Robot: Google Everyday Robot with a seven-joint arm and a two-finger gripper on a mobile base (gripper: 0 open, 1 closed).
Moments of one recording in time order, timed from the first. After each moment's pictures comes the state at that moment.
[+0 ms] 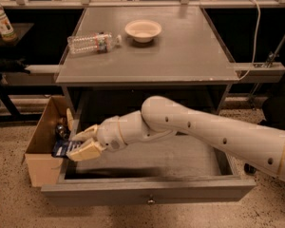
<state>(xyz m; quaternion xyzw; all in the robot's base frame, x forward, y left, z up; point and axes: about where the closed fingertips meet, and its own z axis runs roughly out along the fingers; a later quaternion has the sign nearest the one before) 0.473 0.189 0.724 -0.55 0.60 0.46 0.35</state>
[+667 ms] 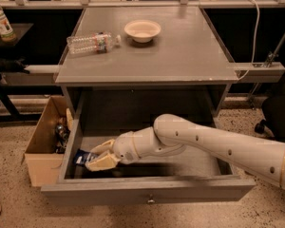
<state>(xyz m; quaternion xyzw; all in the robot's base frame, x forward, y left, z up) 0.474 0.155 0.646 -0.51 0.65 0.48 0.31</state>
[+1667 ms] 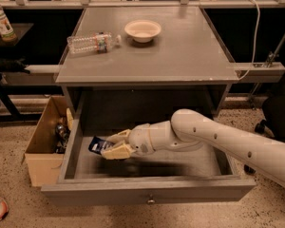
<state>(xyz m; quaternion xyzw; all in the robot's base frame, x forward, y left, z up) 0.507 0.104 0.662 -0.48 0.67 0.44 0.35</state>
